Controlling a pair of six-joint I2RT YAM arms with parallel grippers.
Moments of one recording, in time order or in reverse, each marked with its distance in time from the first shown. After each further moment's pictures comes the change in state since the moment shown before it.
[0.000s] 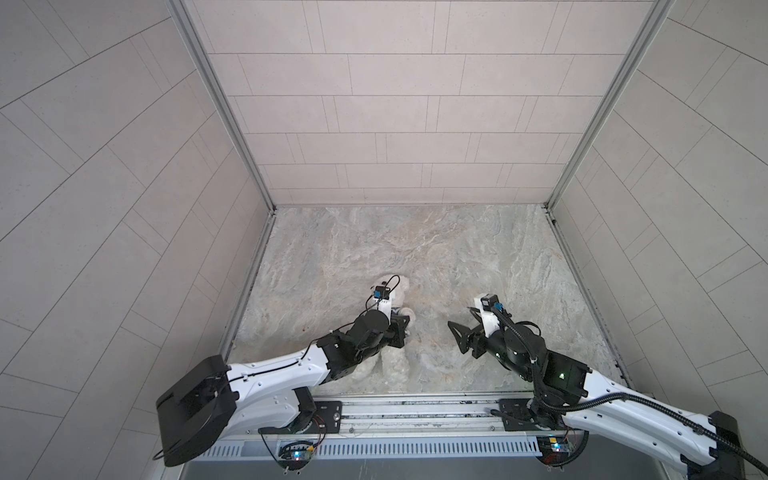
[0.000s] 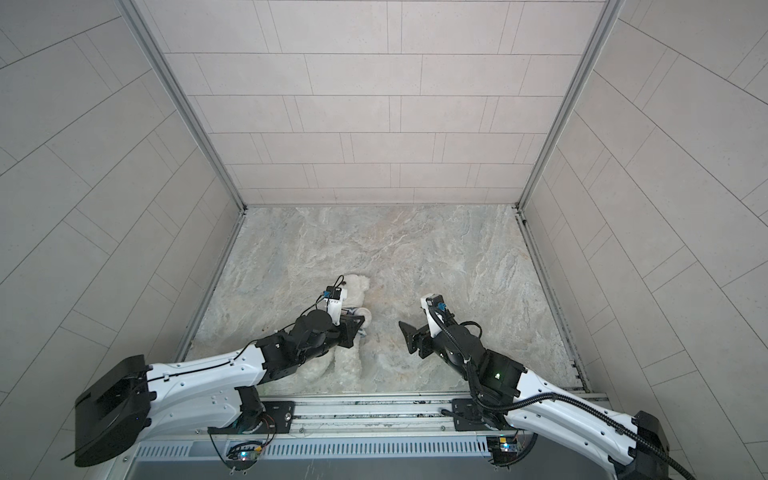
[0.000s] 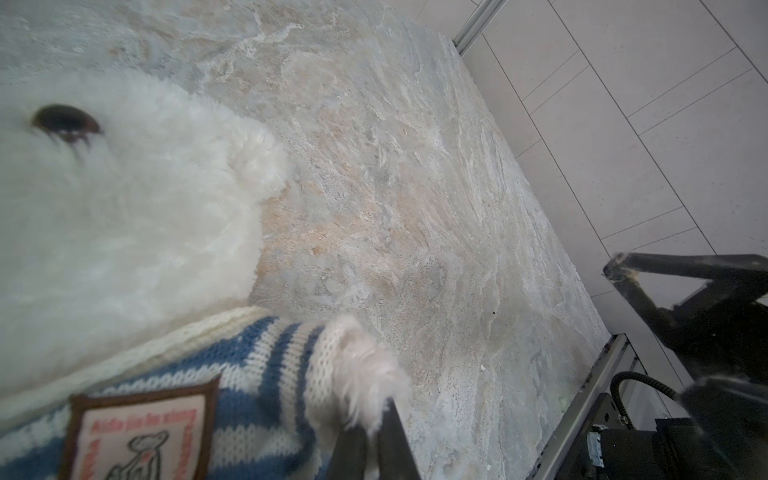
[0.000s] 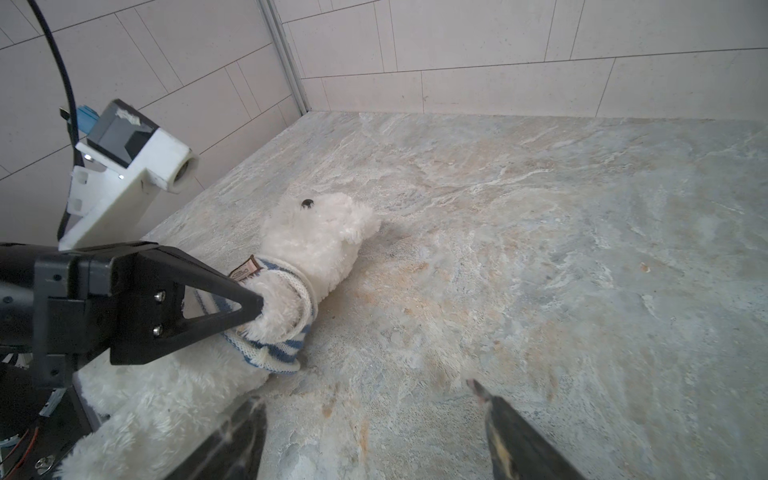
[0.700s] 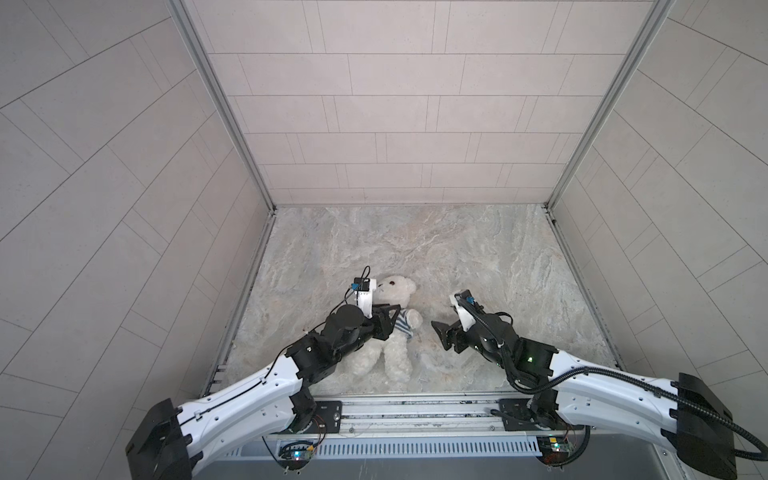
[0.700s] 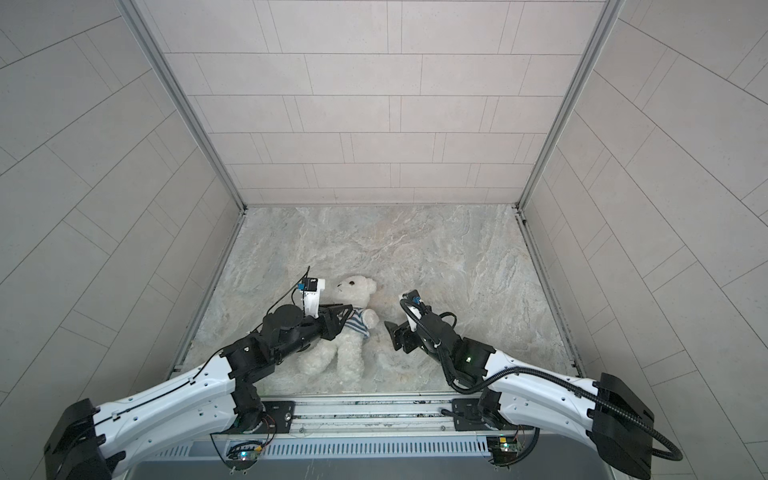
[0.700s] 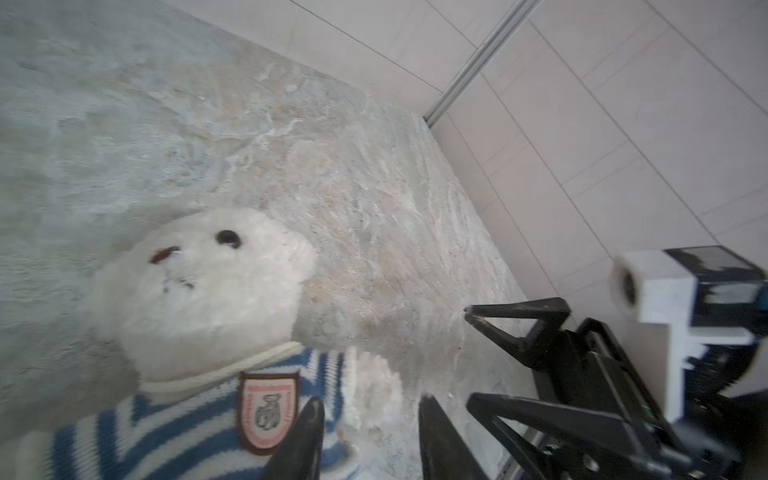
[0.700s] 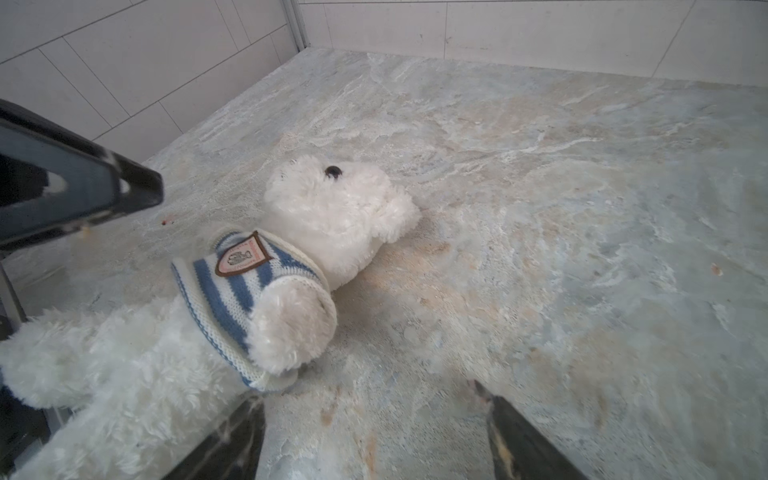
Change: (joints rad) left arm 0.160 -0.303 0.006 -0.208 0.053 0.044; right arm -0.003 0.363 0.086 0.187 -0.058 -0.029
